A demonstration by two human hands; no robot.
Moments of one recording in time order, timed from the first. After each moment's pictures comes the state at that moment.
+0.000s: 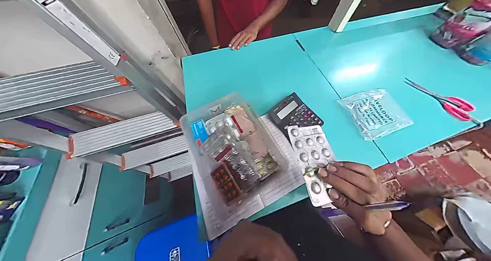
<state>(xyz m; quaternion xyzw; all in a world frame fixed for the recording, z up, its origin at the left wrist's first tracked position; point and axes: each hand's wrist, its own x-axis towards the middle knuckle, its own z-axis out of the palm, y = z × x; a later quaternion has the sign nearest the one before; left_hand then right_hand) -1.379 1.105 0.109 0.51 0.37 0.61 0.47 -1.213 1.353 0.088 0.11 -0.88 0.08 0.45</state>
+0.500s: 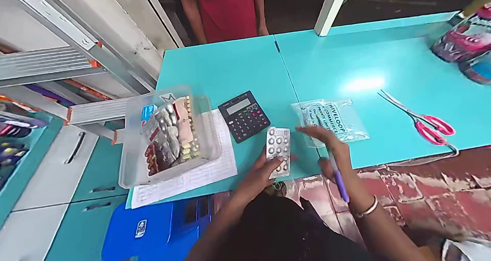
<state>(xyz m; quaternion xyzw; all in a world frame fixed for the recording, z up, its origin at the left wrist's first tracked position) -1.240 1.330 0.069 0.16 0.55 0.64 0.51 -1.132 1.533 0.058 0.01 -0.87 0.36 0.34</state>
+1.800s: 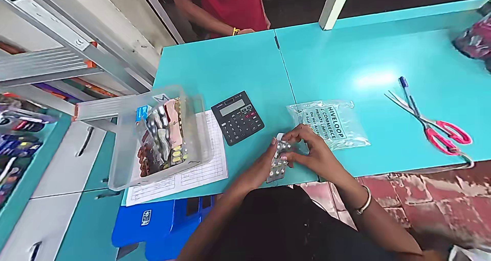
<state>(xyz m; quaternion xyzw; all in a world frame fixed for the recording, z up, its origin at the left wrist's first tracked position) -1.251 1.373 0.068 0.23 0.58 0.58 0.52 -1.156 1.554 0.051 -0.02 -0.83 0.52 0.18</state>
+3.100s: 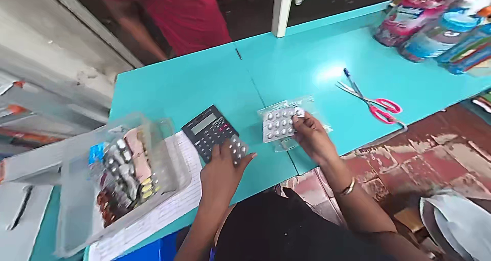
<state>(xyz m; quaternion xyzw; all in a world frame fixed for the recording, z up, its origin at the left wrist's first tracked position) -1.272 1.360 0.060 0.34 0.92 0.16 0.01 -1.140 1.578 0.080 -0.24 -0.50 0.79 0.27</state>
